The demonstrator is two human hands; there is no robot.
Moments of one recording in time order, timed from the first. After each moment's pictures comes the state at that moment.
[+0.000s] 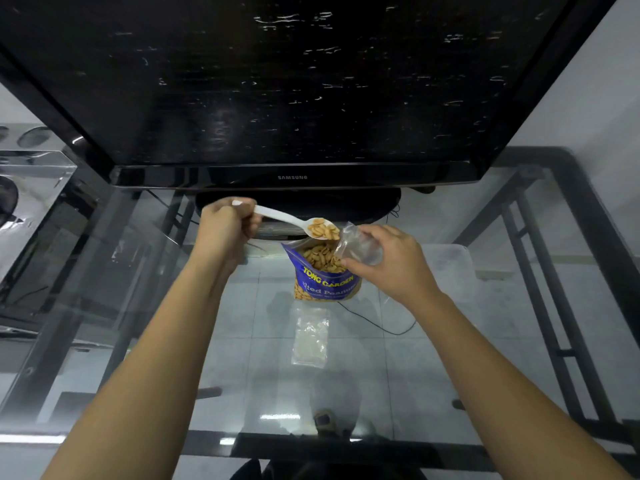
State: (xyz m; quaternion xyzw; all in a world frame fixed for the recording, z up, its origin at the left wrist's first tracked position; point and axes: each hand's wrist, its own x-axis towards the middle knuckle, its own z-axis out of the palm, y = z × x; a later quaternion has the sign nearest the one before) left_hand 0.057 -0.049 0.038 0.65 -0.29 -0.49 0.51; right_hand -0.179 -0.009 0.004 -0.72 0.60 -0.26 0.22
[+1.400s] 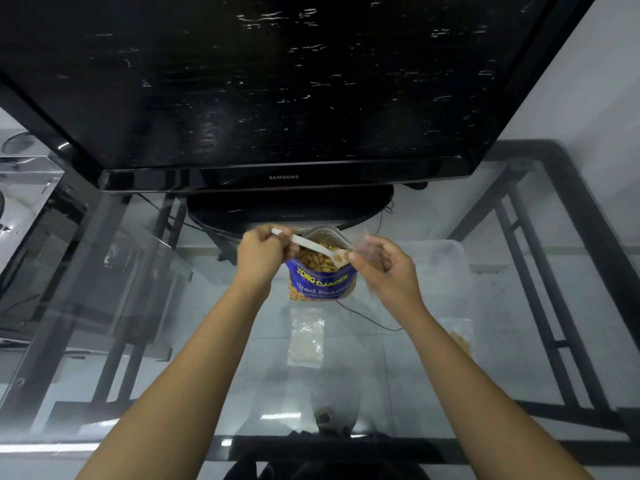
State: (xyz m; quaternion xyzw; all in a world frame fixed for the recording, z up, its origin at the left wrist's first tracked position) left_hand 0.012 -0.030 0.003 0.67 -0.34 -0.51 0.42; right_hand -0.177 0.011 -0.035 -0.46 0.58 -0.47 0.49
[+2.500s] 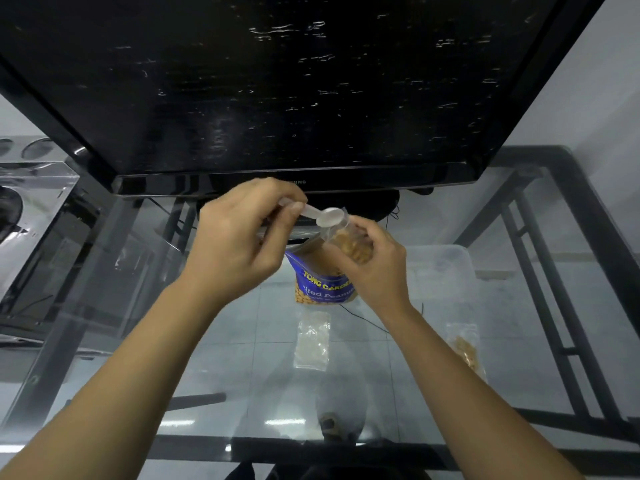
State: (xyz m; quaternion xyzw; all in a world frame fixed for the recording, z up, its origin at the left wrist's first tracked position) left_hand 0.030 0.013 0.119 0.44 -0.79 -0.03 0.42; right_hand -0.143 0.004 0.003 -0.58 0.58 -0.48 0.29
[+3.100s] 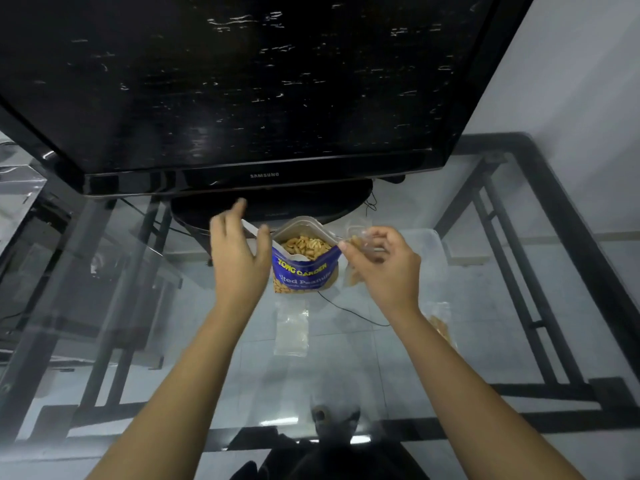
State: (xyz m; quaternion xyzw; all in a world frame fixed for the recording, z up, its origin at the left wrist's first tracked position) left_hand 0.003 0.015 0.016 0.68 -0.60 -0.14 0.39; right_hand -0.187 0.042 -0.002 -0.46 0.64 -0.52 0.34
